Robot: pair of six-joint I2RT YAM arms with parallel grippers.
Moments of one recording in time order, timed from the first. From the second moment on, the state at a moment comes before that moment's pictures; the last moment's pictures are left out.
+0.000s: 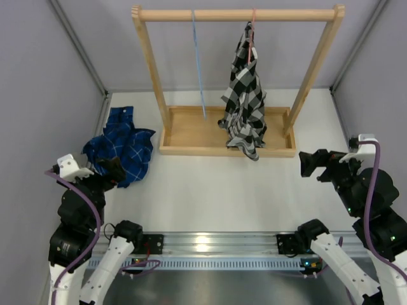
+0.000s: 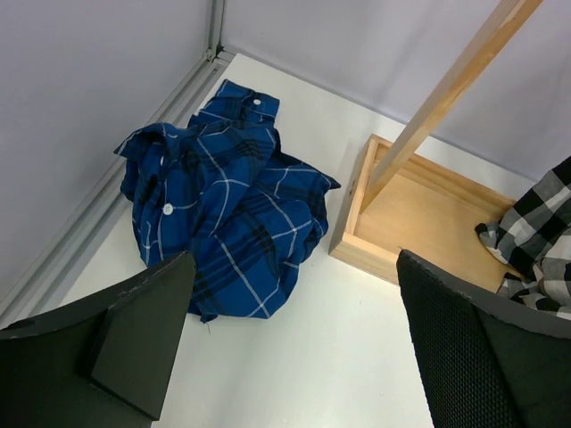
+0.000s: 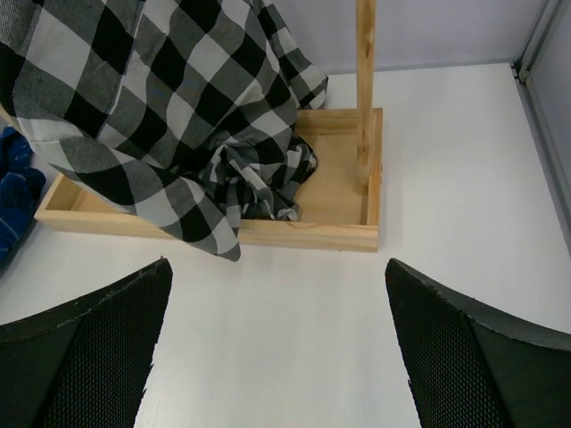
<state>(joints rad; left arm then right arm) -0.30 0.30 0.96 -0.78 -0.55 -0.37 0.40 0.43 1.07 -0.79 0.26 0.21</state>
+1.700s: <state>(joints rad) 0.05 1.15 1.20 -0.63 -0.13 -0.47 0.39 0.46 0.77 -0.49 -0.31 0.34</state>
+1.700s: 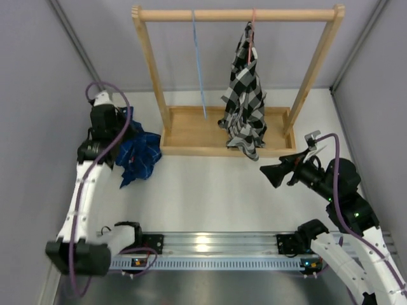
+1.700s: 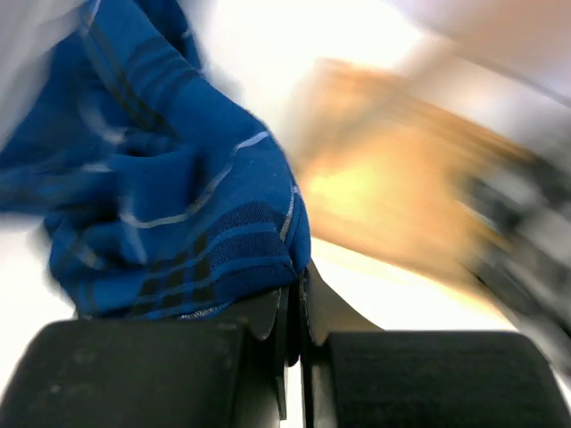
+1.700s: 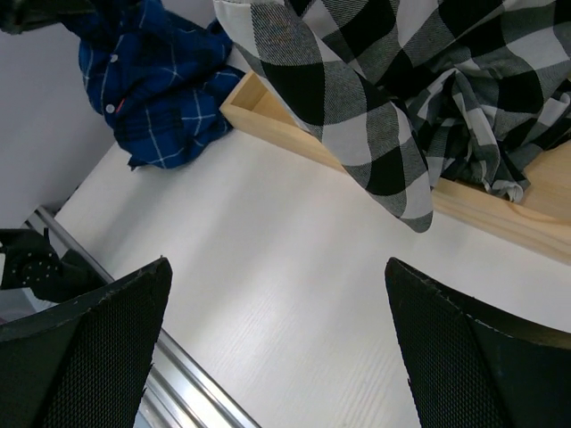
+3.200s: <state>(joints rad) -0.37 0.16 0.47 -0.45 0.42 -0.74 0.93 1.65 0.61 0.76 0.06 0.51</state>
